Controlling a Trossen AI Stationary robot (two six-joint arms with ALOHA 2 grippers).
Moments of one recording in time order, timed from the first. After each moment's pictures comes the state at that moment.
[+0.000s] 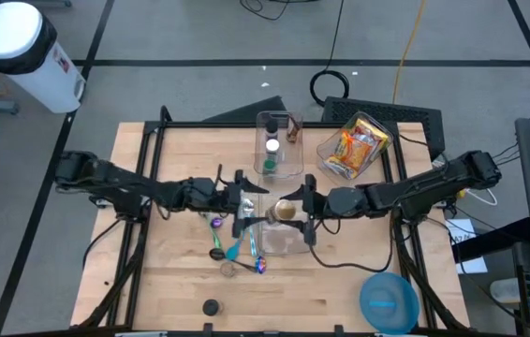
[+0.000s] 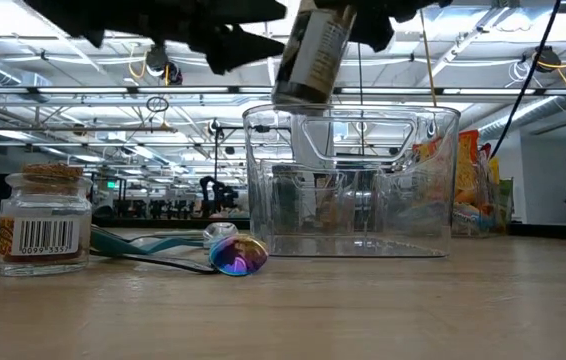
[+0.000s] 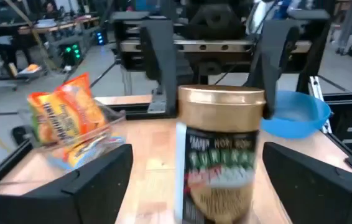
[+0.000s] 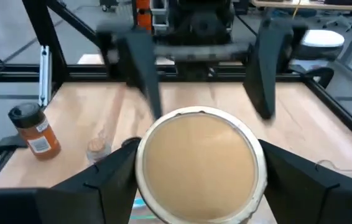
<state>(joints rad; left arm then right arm) -0.11 1.40 0.71 0.58 -0.09 0.04 0.22 1.32 0.89 0.14 0.27 0.07</state>
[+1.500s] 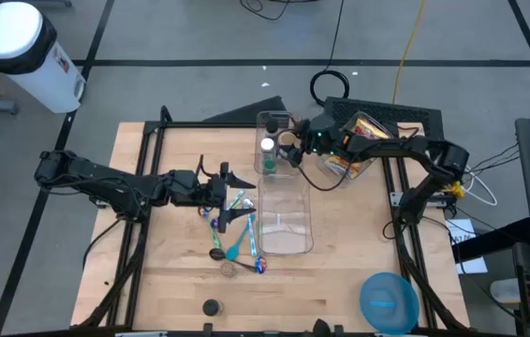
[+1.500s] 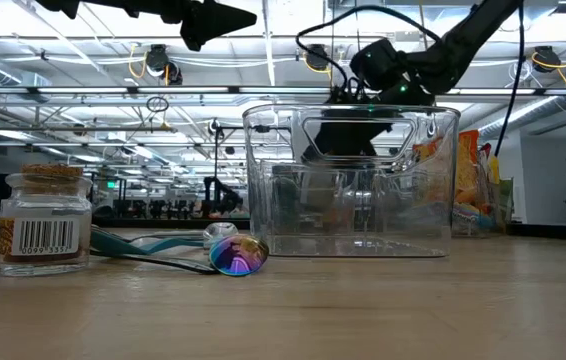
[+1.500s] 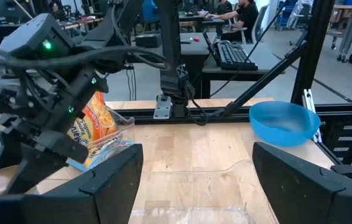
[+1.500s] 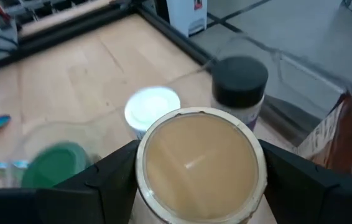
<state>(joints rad) -0.11 1.20 0.71 0.39 -0.10 0.02 -0.52 1.62 0.89 0.26 -0.05 0.13</state>
